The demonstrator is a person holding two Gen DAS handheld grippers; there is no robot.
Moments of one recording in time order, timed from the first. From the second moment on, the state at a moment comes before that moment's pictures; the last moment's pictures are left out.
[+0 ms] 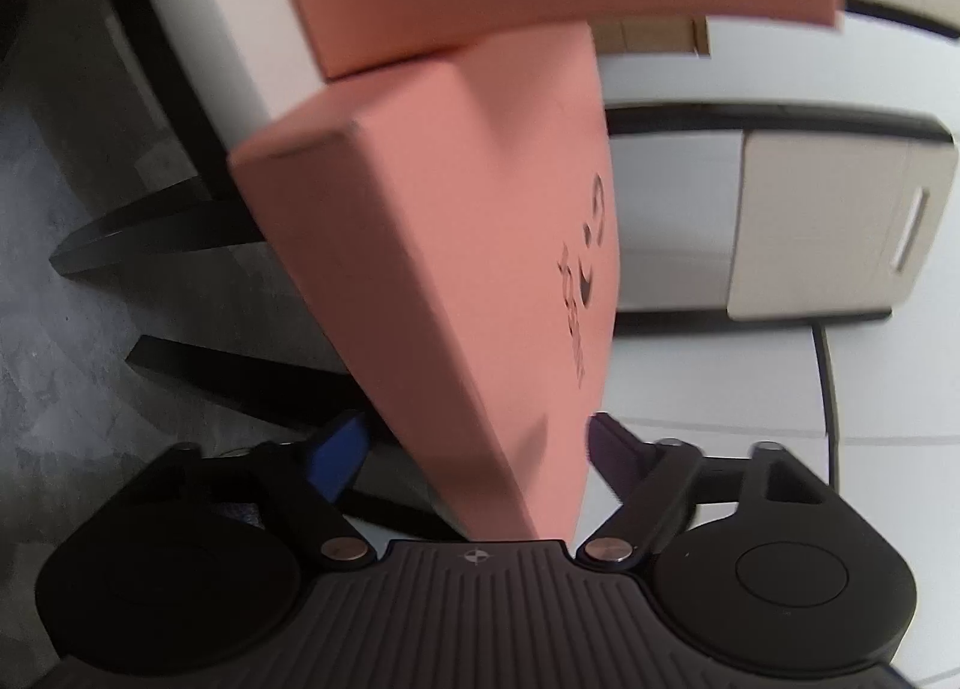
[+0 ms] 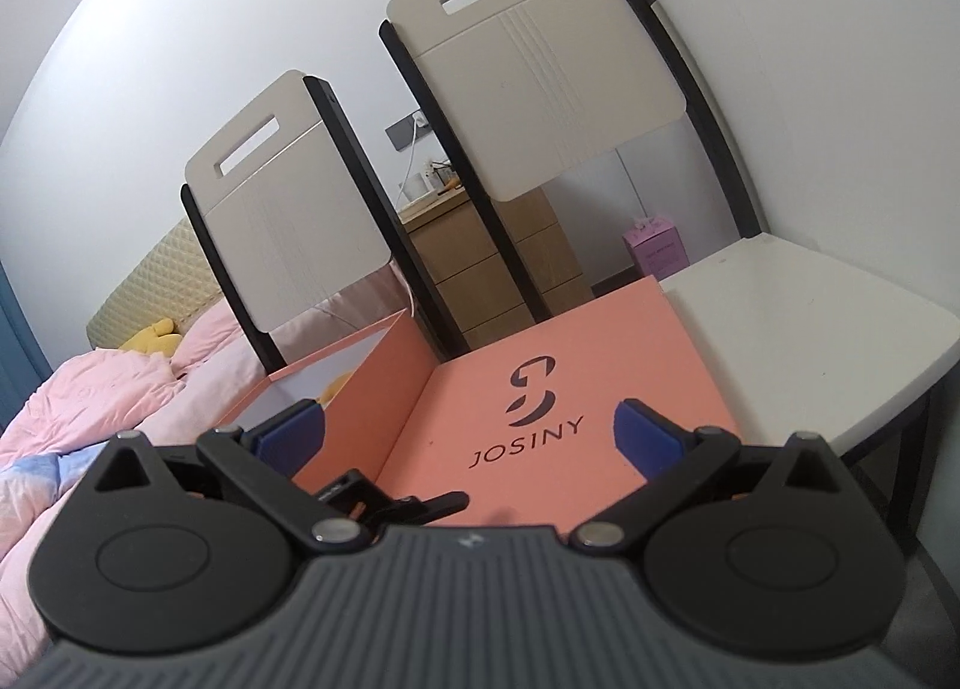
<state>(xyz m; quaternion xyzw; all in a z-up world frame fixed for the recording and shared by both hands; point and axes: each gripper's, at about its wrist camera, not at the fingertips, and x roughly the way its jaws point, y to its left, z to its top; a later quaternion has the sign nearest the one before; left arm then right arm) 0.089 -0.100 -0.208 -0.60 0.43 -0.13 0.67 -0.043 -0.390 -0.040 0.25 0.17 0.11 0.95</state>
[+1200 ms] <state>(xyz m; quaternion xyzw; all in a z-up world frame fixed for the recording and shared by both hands) -0.046 -0.041 -0.242 -0.65 0.41 -0.19 0.61 -0.016 -0.496 -0.127 0.34 0.33 0.07 0.88</state>
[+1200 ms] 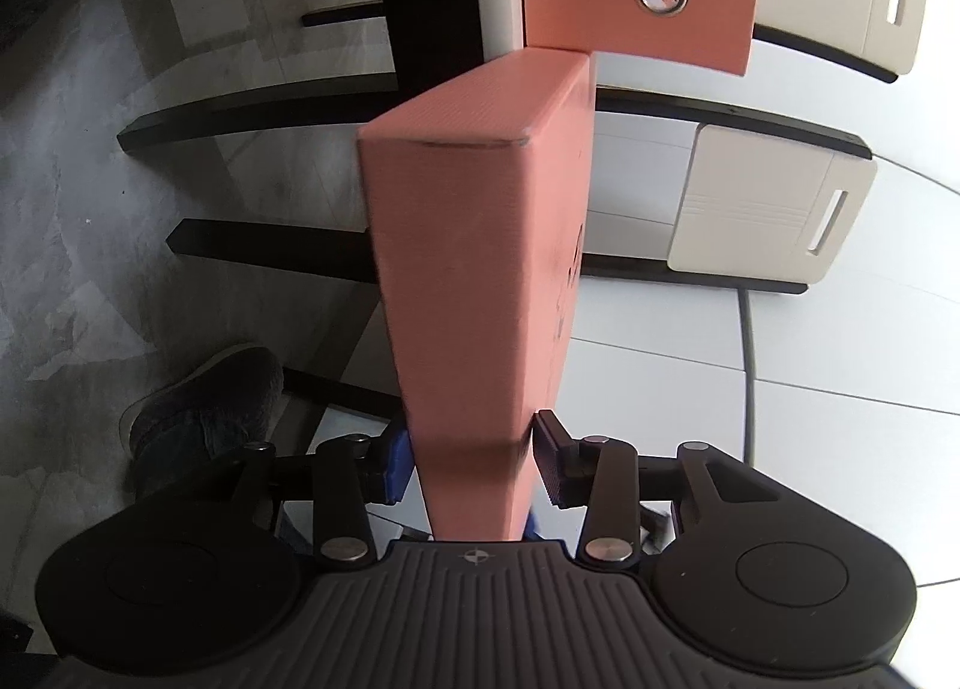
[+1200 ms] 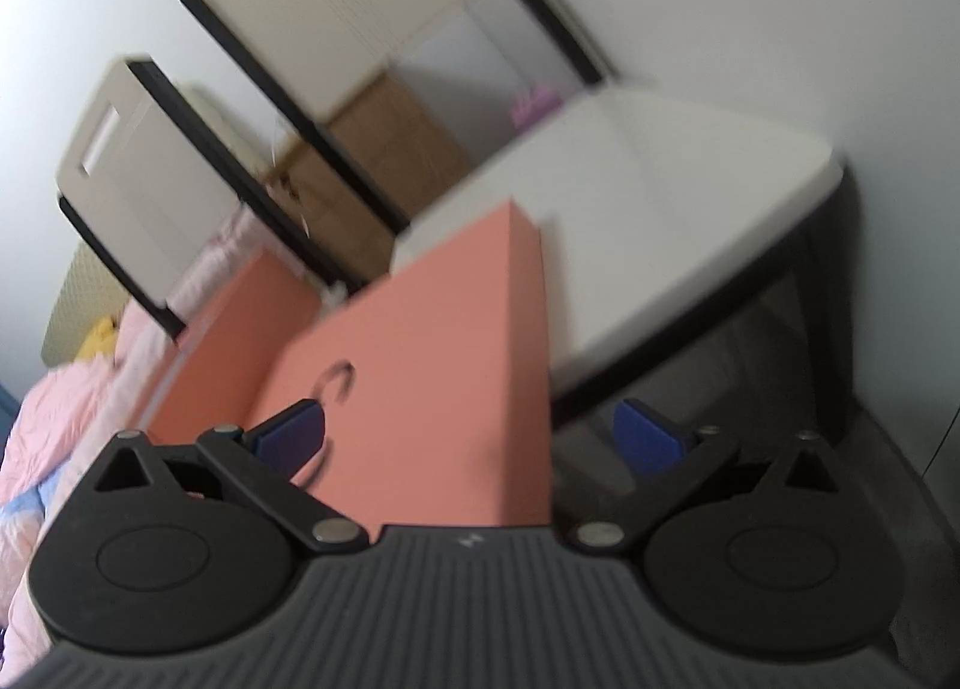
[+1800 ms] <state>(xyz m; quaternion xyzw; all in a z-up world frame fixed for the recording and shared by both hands) -0.051 -0.036 -0.203 -0.57 0.39 -0.26 0.67 0.004 -0.492 -0.148 0.46 0.35 0.12 0.81</state>
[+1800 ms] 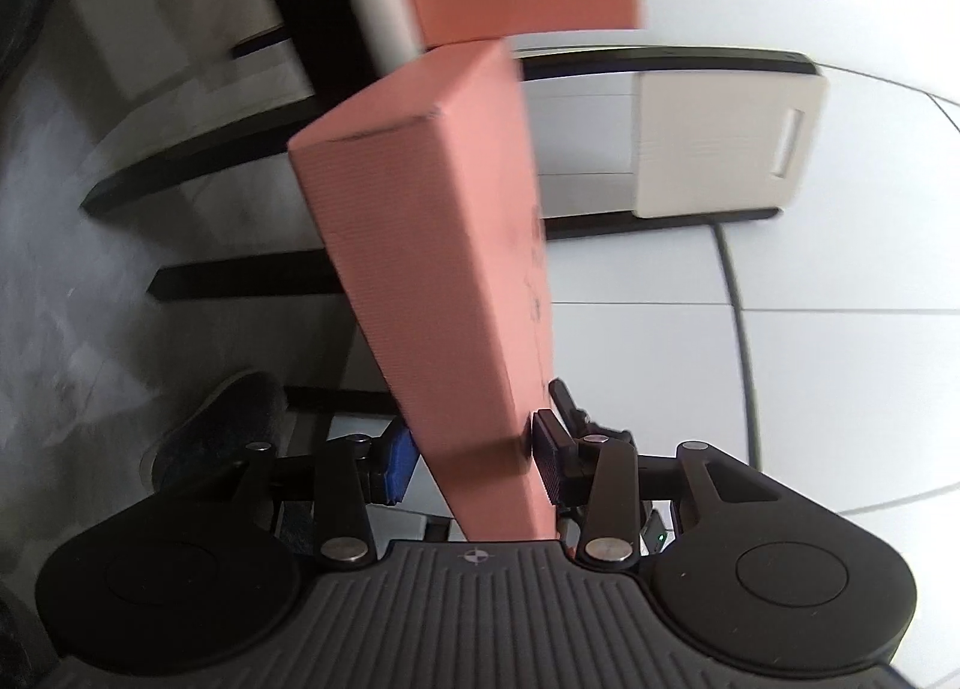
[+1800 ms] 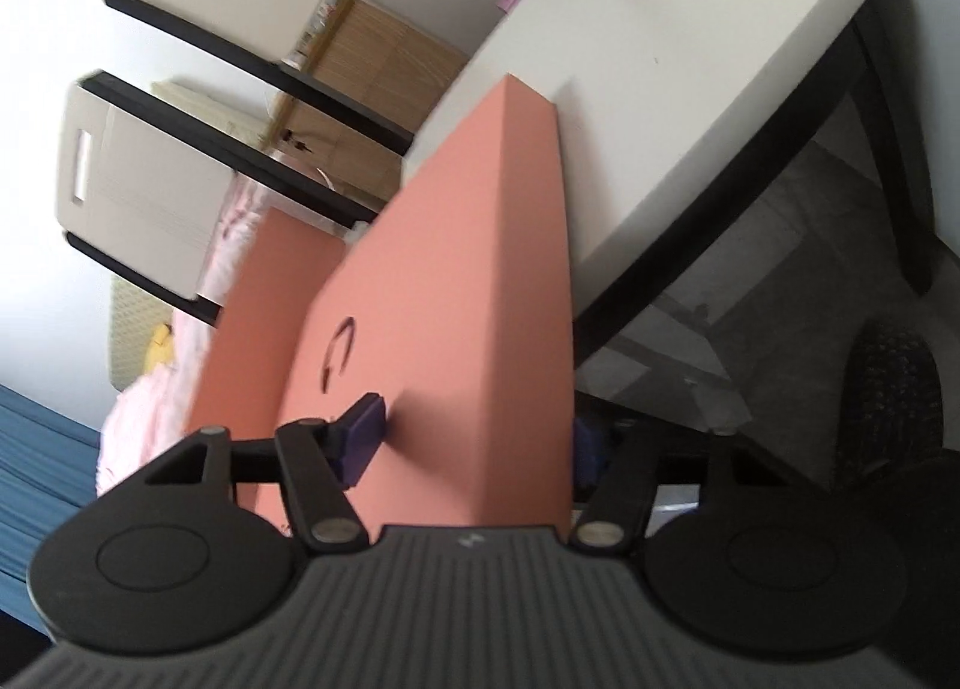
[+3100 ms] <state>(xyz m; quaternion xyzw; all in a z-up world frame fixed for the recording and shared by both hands) -0.032 0.031 -0.021 -0.45 0.18 -0.34 0.81 0.025 -0.423 0.035 0.43 0.19 0.16 0.87</state>
